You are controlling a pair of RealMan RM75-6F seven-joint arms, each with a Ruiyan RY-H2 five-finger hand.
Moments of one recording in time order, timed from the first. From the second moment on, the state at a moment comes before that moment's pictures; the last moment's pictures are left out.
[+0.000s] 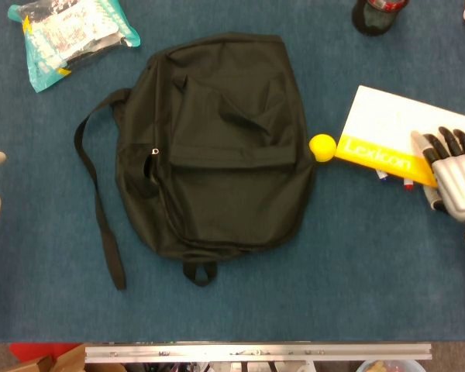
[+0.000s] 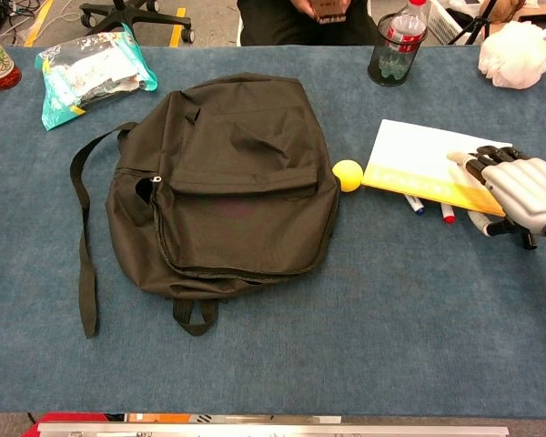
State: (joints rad) left arm -0.11 -1.08 0.00 -1.62 1.61 1.51 -0.16; right arm 0.31 -1.52 0.04 -1.36 -1.31 1.13 -0.41
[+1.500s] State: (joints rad) left arm -0.14 -1.05 0.00 -1.64 1.60 1.47 -0.17; right arm 0.33 -1.56 0.20 -1.25 -1.23 1.27 -0.38
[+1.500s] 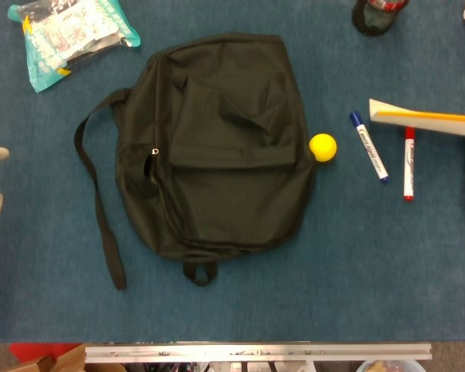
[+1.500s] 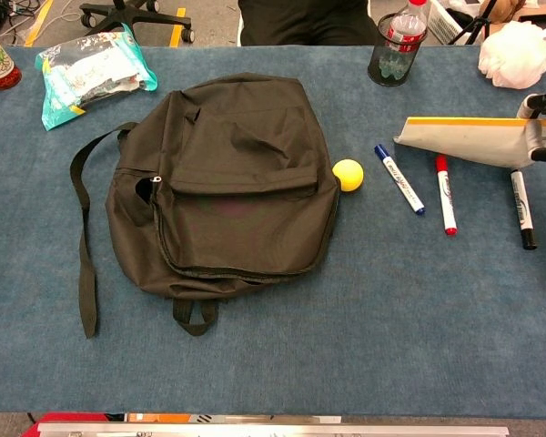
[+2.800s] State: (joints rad) left arm -0.20 -1.02 -0.01 -1.69 1.62 1.40 -0.10; right arm 0.31 -1.44 0.29 -1.27 -1.23 1.41 -0.28
